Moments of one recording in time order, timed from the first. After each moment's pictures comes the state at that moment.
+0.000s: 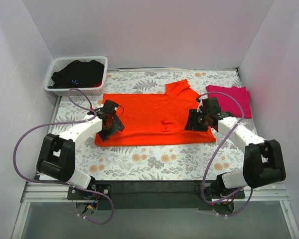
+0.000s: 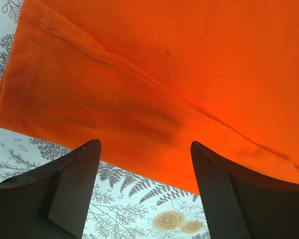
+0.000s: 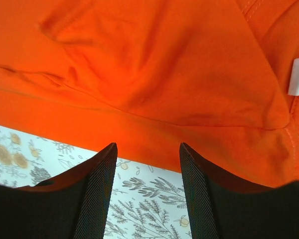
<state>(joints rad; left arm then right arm) -0.37 1.48 0.93 -0.66 -0.22 -0.93 0.27 1.37 0.84 -0.43 -0.24 0.31</state>
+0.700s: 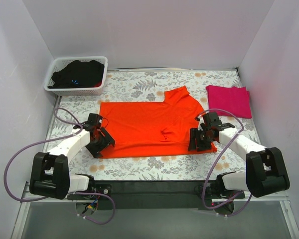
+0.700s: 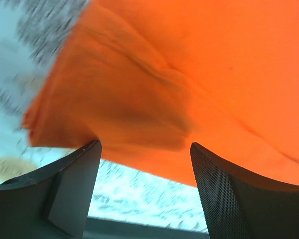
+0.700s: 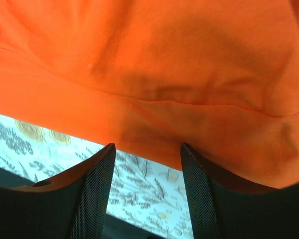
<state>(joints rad) -0.18 1.32 0.68 -0.68 -0.01 -0.88 0.28 1.32 0.65 -0.55 -0.29 0.23</state>
